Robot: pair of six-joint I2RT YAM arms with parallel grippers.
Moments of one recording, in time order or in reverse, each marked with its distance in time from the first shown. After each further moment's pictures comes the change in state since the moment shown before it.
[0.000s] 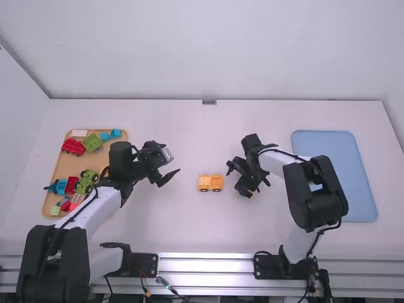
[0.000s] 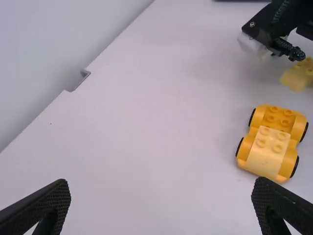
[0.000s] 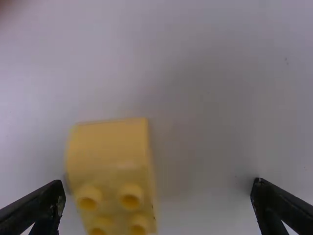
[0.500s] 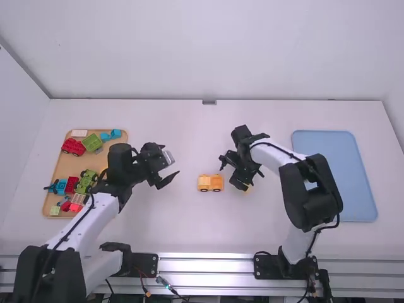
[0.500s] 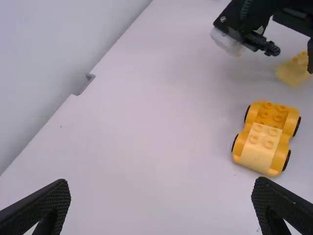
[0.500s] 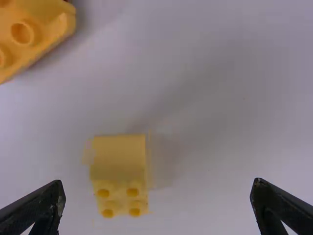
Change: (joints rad) left arm -0.029 -0.116 0.000 -0.110 -0.063 0.042; right arm 0.068 0.019 0.156 -0.145 0.076 0.000
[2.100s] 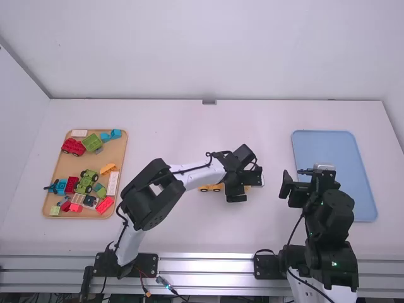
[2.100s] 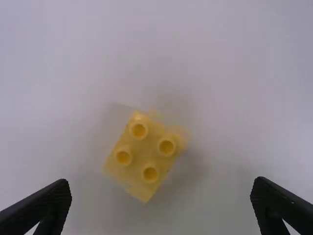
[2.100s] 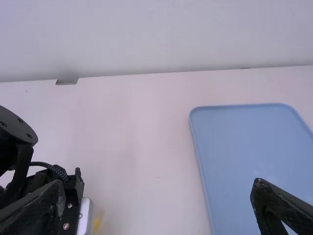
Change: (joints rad) left arm -0.780 0.930 0.896 -0.571 -0.428 -0.137; right arm -0.428 -1.527 -0.538 0.152 -0.043 0.679
